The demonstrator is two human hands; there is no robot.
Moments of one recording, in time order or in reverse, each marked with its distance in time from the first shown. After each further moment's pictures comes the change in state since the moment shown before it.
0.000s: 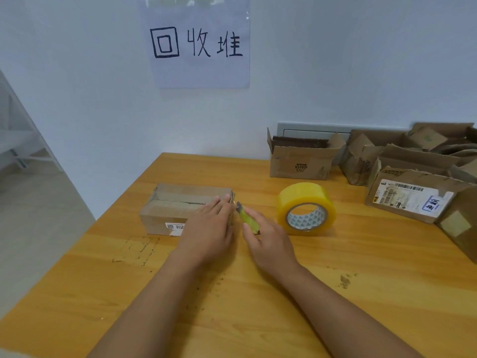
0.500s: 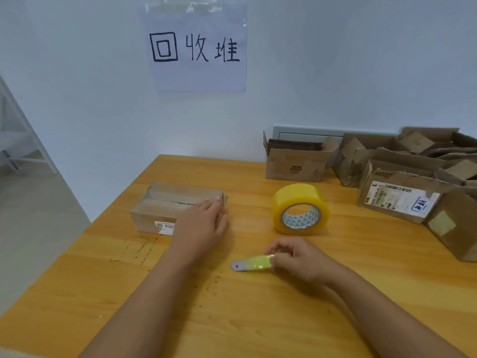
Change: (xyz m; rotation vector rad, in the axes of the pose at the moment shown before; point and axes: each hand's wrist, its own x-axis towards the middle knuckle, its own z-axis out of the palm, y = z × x) left_hand -0.003 -0.006 -0.003 -0.083 0.148 -0.112; right_hand -0.020 0.032 -0.072 0.188 -0.596 0.263
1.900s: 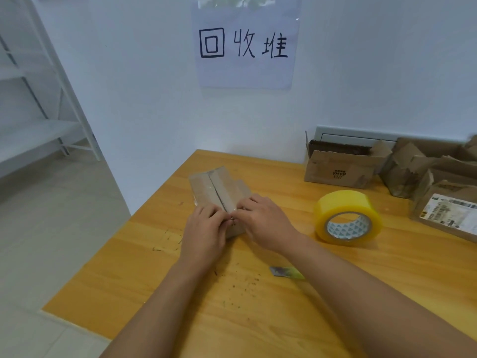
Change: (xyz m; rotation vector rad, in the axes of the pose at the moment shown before) left_hand -0.037 -0.060 0.000 -0.140 0.323 0.012; right_hand 0.133 -0.065 0.071 -0.785 0.414 -0.825
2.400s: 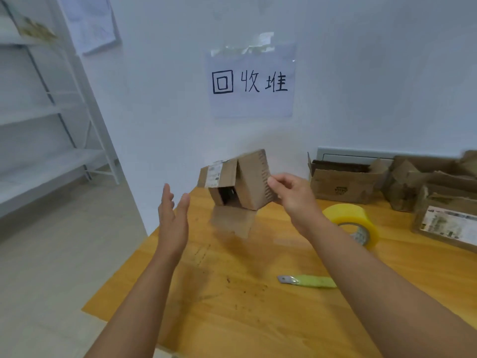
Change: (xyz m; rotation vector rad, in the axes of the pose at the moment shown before) left_hand 0.018 0.002 -0.097 -0.718 0.213 -0.665; right_hand 0.033 -0.006 -0.104 1.143 0.338 0.798
